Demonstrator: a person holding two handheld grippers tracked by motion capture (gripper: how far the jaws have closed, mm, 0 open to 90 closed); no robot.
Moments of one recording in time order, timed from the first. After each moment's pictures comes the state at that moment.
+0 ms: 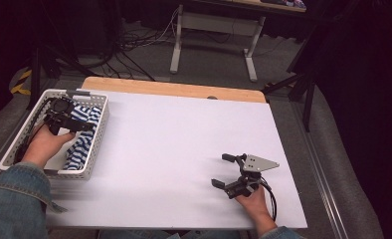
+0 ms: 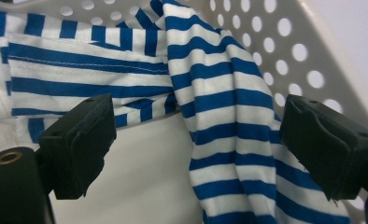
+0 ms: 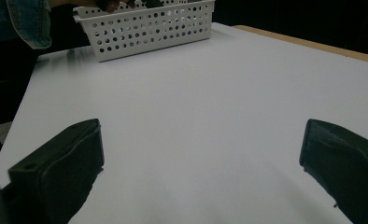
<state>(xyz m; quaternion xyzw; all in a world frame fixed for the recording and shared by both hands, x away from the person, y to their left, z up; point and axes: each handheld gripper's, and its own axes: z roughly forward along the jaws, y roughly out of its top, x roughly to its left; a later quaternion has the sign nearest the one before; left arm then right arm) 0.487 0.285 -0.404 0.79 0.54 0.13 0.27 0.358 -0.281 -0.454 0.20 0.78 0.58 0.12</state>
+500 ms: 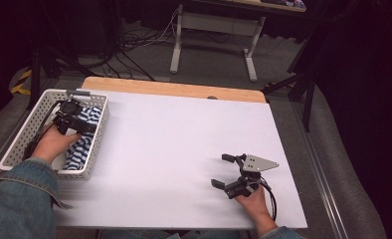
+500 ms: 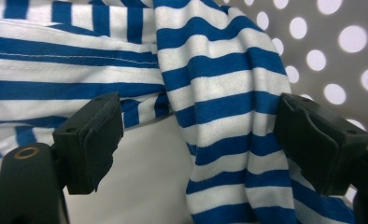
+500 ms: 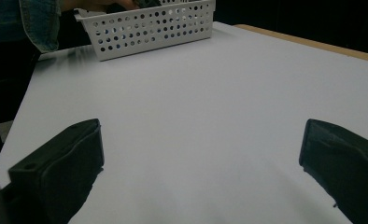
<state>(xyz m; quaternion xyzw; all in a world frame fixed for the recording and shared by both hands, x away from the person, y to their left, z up) 0.504 0.276 -0.427 0.80 0.53 0.10 0.25 0.359 -0.281 -0.454 0.20 0.78 0.58 0.12</state>
